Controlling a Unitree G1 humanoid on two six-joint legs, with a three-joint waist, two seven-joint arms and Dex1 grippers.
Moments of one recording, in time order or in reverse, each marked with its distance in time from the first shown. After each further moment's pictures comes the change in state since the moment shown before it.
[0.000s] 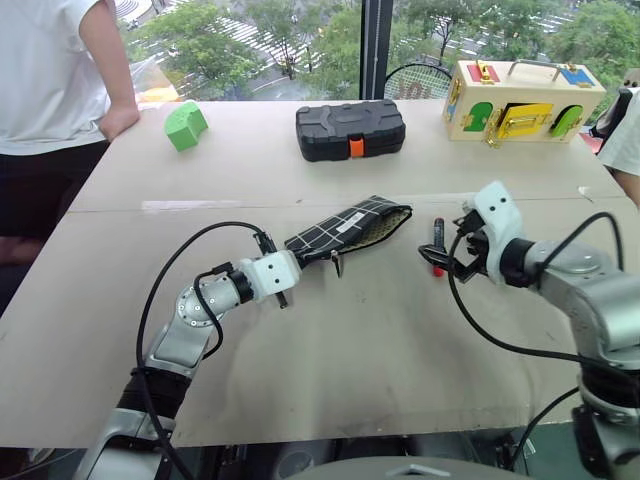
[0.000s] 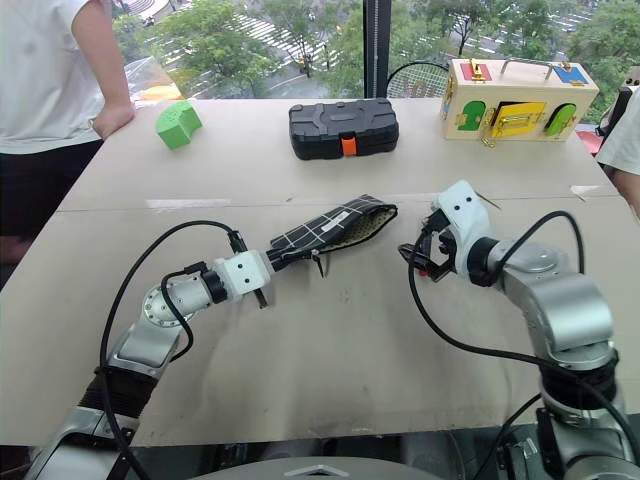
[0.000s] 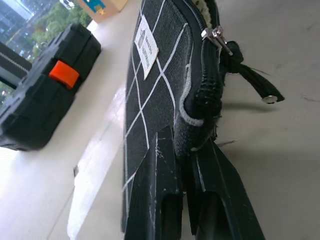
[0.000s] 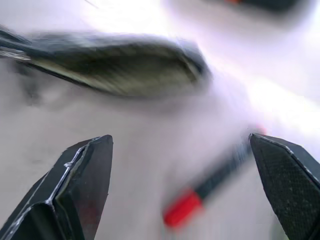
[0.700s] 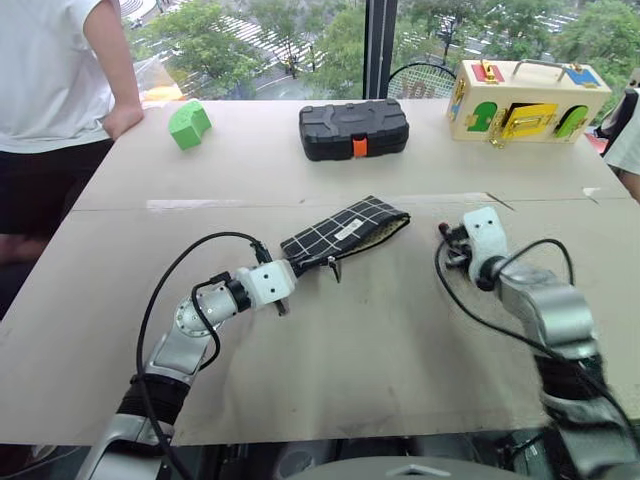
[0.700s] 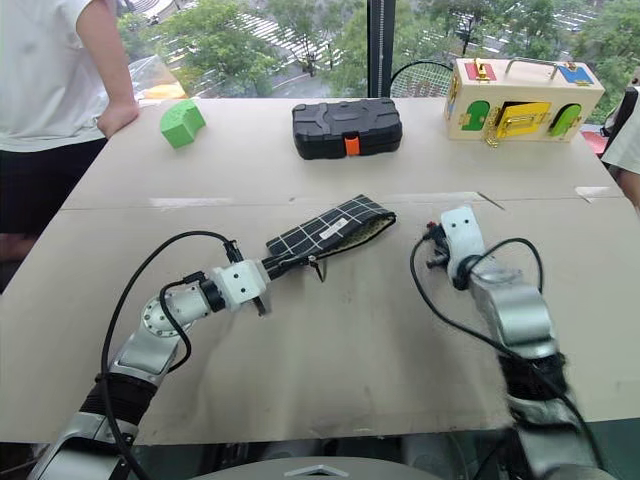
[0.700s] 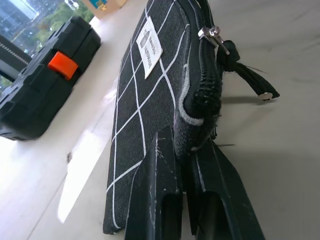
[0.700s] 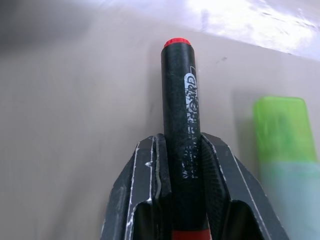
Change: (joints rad) left arm 0.028 -0.006 -0.006 0.093 -0.022 -0.117 -0.001; right arm 0.097 -0.077 0.135 0.167 -0.103 -0.247 -0.125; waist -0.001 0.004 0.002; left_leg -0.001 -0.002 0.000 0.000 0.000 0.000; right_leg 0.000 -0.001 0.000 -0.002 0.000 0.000
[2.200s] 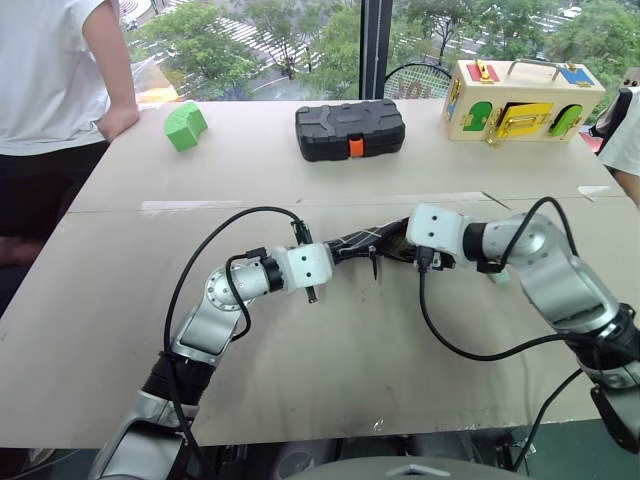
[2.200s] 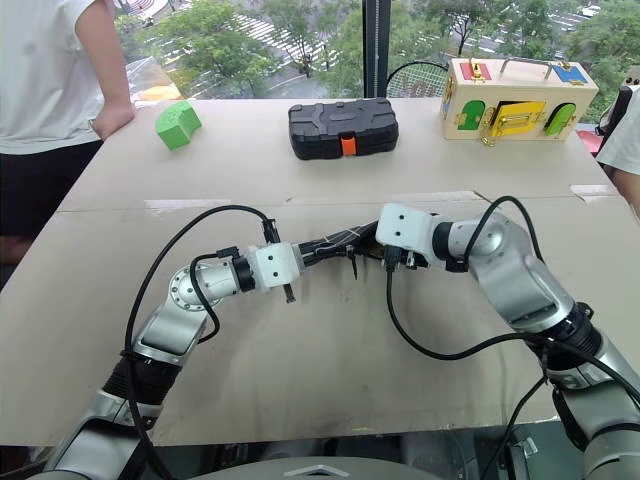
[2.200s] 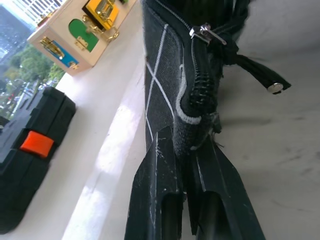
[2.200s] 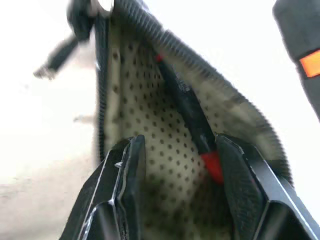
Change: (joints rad) left arm -0.119 -0.056 -0.081 -0.253 0.026 0.261 -0.096; right arm -0.281 -0.165 0.245 -0.011 -0.183 -0.366 0.595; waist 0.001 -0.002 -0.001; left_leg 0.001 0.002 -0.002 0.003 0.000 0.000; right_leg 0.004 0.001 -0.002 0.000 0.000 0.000
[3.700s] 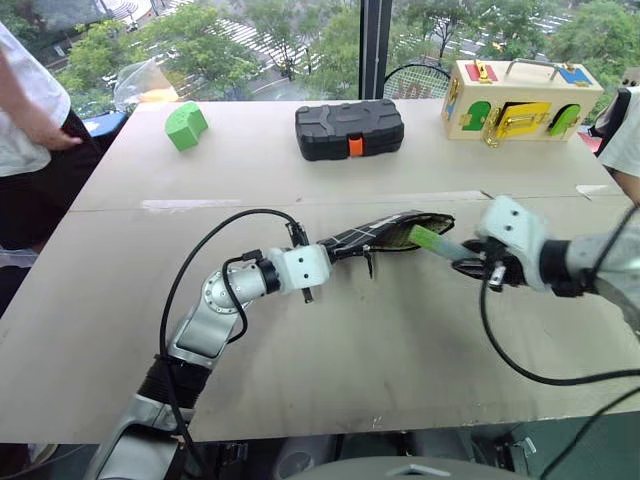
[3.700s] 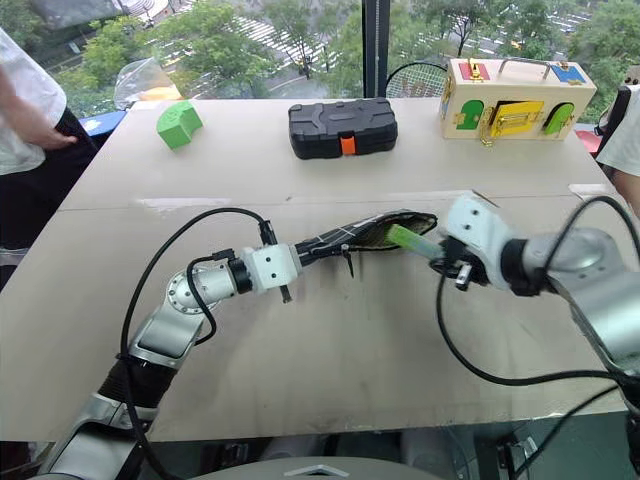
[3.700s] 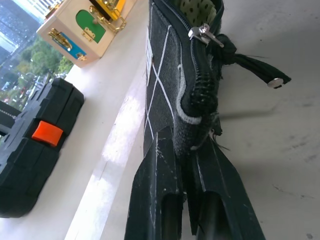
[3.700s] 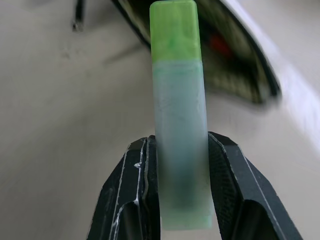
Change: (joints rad) left arm 0.015 0.014 -0.001 0.009 0.015 -0.028 0.033; right arm 0.115 -0.251 -0.199 -0.246 0.387 0.412 -0.120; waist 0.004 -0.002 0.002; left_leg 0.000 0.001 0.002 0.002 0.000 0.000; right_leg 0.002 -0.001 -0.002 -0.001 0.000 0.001
